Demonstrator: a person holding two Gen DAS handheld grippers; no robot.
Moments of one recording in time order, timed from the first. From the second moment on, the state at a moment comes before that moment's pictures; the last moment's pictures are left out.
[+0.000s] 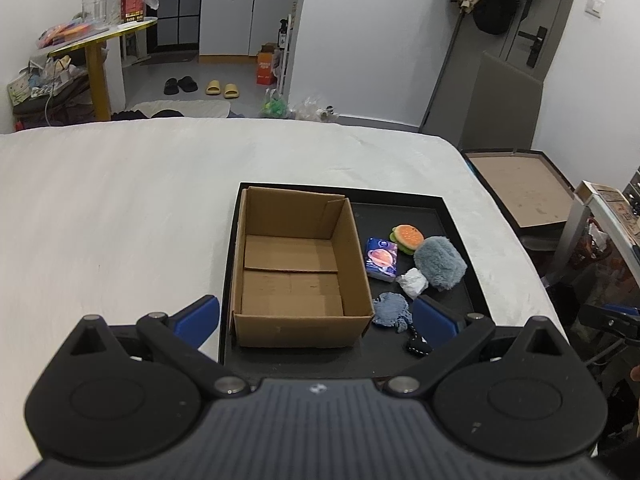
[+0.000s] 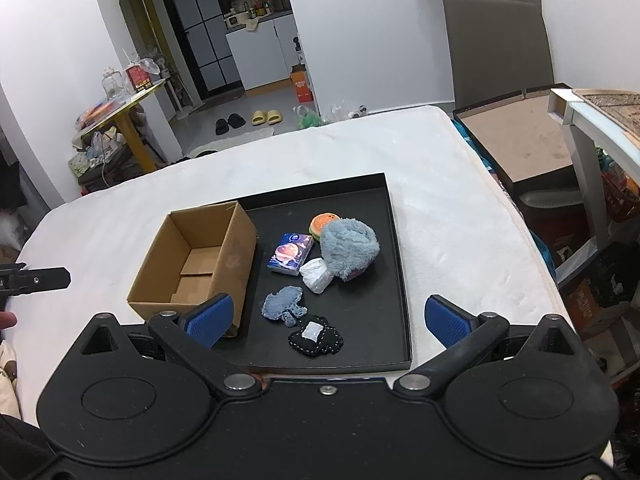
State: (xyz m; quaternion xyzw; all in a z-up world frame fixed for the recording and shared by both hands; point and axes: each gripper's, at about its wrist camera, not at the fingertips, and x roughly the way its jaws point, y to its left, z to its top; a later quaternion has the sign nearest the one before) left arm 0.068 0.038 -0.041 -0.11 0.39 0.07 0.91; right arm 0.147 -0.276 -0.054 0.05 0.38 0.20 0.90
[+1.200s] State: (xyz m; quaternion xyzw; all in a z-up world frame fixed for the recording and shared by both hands) left arm 0.128 0.072 -0.107 -0.10 0.44 0.18 0.88; right arm 0.209 -0.295 -0.149 0.09 0.43 0.25 0.86
